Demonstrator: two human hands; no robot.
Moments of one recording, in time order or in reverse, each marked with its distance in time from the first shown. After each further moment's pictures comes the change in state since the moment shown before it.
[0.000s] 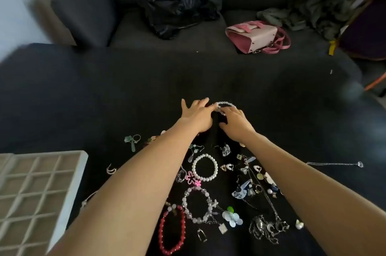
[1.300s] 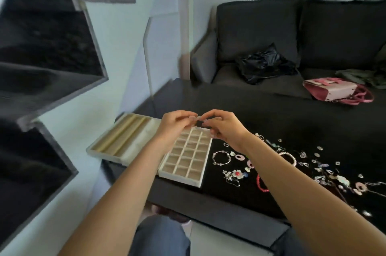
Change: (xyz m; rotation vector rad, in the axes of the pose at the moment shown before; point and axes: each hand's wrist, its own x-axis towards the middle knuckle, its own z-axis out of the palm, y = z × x) left_hand -0.417 -0.133 -0.065 -1.245 0.792 -0.214; right_hand -0.257 -0.286 0.021 0.963 -0.317 -0.433
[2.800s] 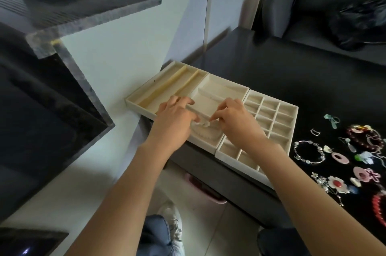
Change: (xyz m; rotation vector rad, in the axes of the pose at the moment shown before) left_hand -0.009 -0.119 -0.136 1.319 0.029 0.092; right_hand 0.103 0.114 0.137 -1.184 -0.197 -0.362
